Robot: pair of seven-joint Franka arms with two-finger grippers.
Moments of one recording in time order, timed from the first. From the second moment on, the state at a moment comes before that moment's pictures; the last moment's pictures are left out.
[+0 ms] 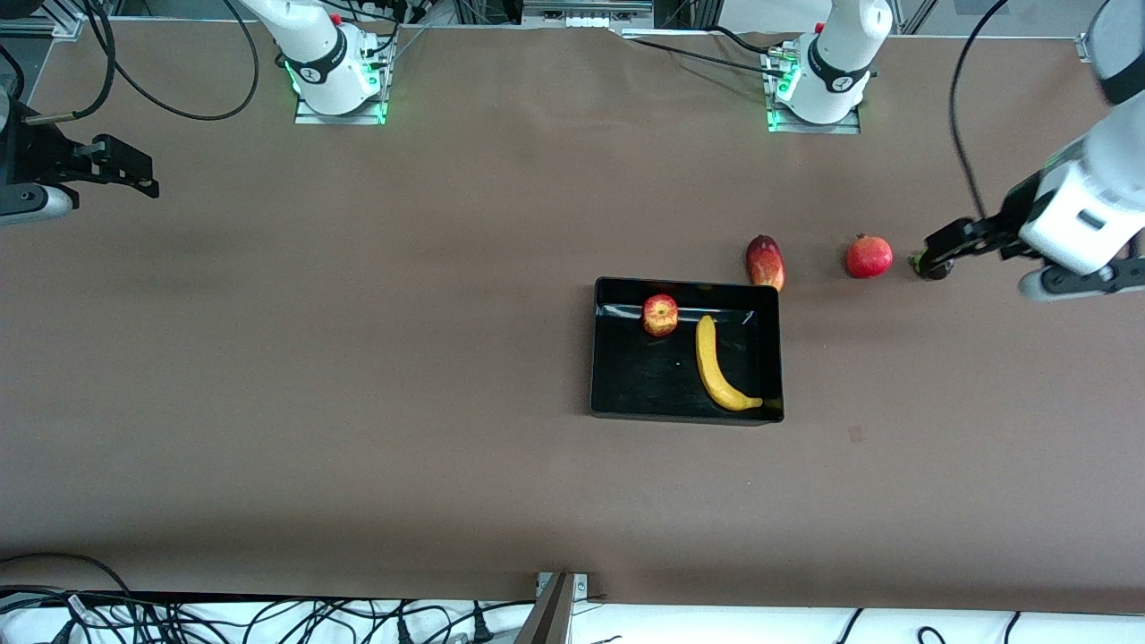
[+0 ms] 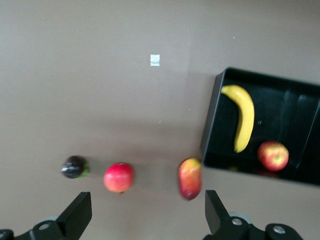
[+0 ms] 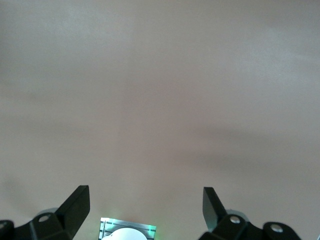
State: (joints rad) left arm -0.06 0.14 -0.05 -1.55 -0.01 1.63 -0.30; right arm -0.04 -0.01 0.02 -1.62 -0.03 1.49 -0.19
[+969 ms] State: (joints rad) left arm -0.23 0.55 -0.19 -1.60 -0.01 2.03 -0.79; right arm -0.04 -0.01 0.02 -1.62 -0.03 1.49 -0.19
